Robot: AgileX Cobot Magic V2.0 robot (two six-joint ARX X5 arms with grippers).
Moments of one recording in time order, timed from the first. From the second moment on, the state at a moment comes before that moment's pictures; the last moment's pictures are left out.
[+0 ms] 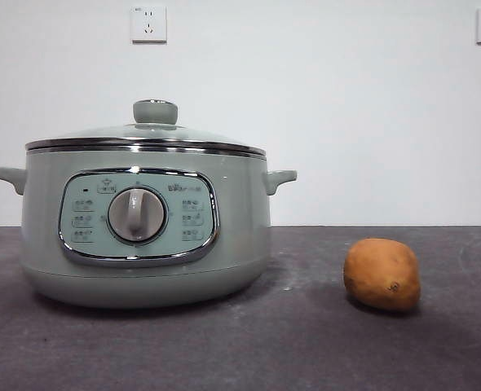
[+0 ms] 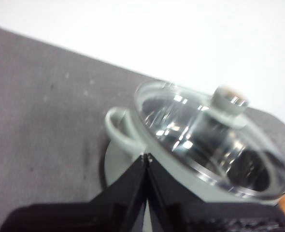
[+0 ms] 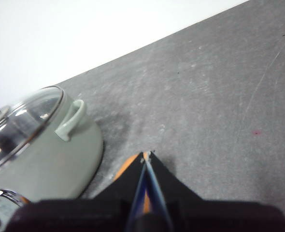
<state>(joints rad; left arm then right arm) -0.05 0.03 0.22 -0.30 0.21 -0.39 0.20 0.12 0.23 -0.32 -0.13 0.41</state>
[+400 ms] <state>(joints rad) -0.05 0.21 0.52 -0.36 0.32 -0.35 0.20 0.42 0.55 -0.37 -0.13 0.40</state>
